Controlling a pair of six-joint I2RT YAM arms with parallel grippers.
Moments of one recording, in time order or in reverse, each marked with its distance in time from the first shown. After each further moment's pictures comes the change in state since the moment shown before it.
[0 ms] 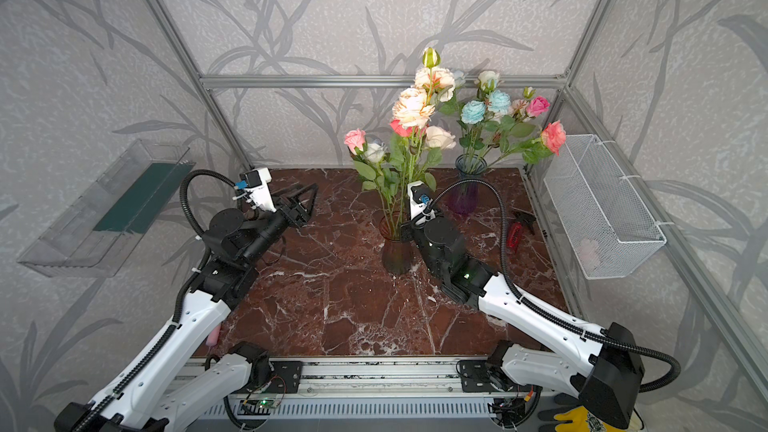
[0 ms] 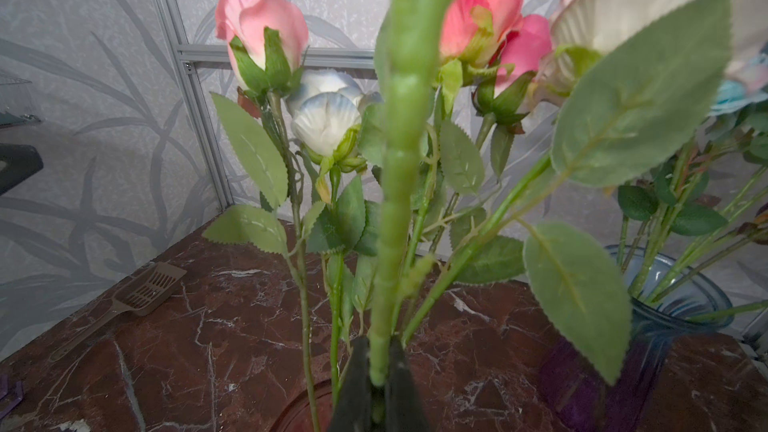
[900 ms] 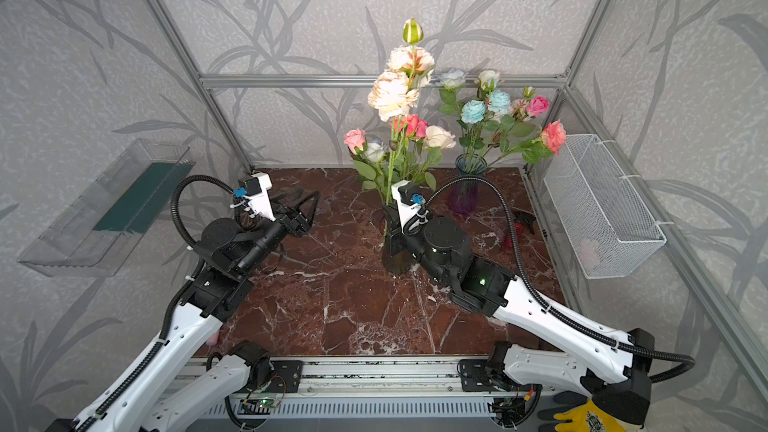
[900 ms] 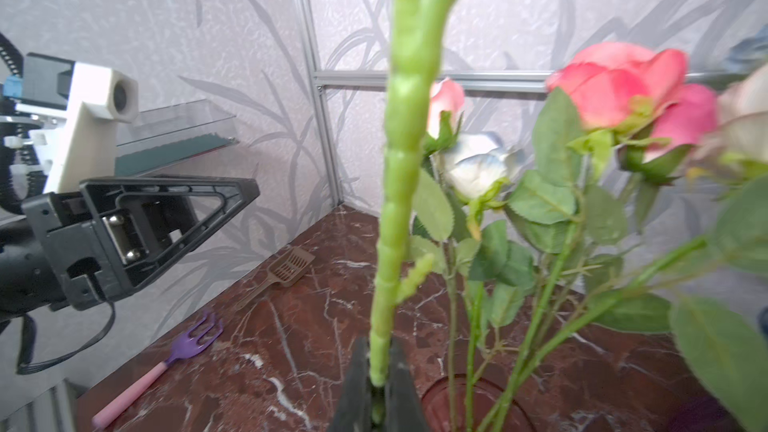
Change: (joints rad) left arm -0.088 -0.082 0.000 -0.052 -0.039 0.097; right arm 0.166 -0.067 0.216 -0.245 -0.098 0.036
